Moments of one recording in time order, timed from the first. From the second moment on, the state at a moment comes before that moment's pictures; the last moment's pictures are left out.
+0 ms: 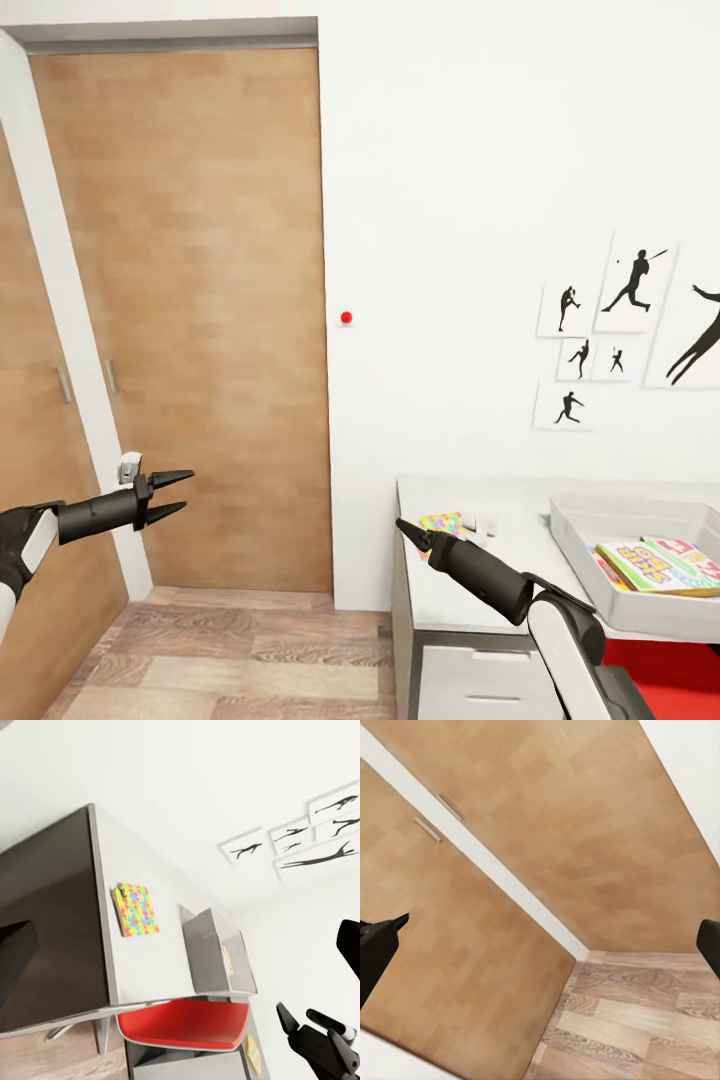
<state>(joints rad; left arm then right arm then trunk) -0.81 0.43 0.39 -0.50 0.13 0.99 -1.19 -0.18 -0.03 0.06 -1.58 -0.71 0.67 0.26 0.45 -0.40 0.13</state>
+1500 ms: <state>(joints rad) -0.81 0.43 0.39 -0.50 0.13 0.99 -1.18 -0.18 -0.03 0.06 -1.58 -0.70 0.67 0.25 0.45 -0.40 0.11</state>
